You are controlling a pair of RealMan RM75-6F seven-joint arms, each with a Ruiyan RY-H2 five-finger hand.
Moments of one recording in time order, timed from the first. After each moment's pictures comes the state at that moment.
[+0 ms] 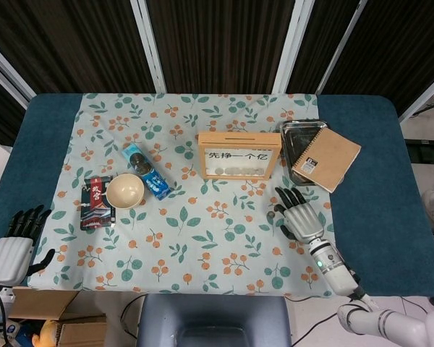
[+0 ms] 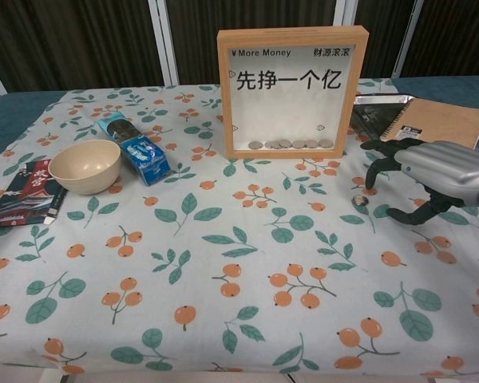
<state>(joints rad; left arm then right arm) -0.17 -1.23 -0.03 -1.40 1.53 1.44 -0.04 0.52 -1.63 0.10 -1.15 -1.42 1.02 -0.22</state>
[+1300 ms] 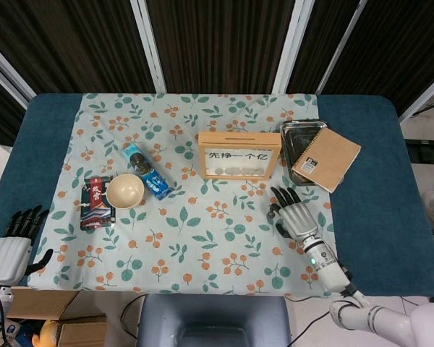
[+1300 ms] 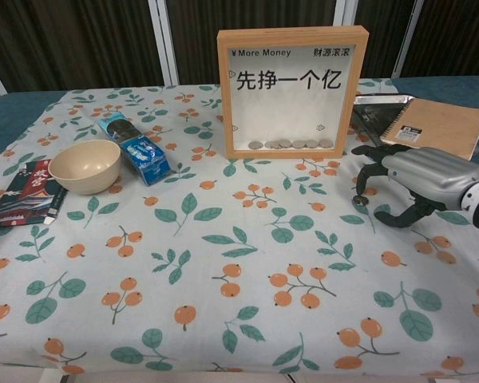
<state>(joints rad) -0.17 -1.23 -0.03 -1.37 1.51 1.42 -0.05 0.55 -1.70 0.10 -1.07 -1.38 1.01 -0.20</state>
